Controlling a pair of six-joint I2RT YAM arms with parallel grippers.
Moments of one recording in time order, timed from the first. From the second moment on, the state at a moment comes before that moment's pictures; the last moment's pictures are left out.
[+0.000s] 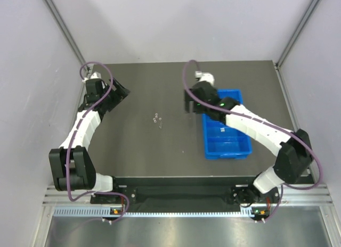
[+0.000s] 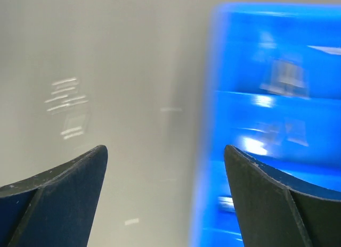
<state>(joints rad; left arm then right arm) 0.07 1.40 1.04 -0.21 0.21 -0.68 0.67 1.51 1.26 -0.49 0.36 0.48</state>
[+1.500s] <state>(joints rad) 0.11 1.40 1.04 -0.21 0.21 -0.66 0.92 2.17 1.67 -0.45 0.34 0.54</state>
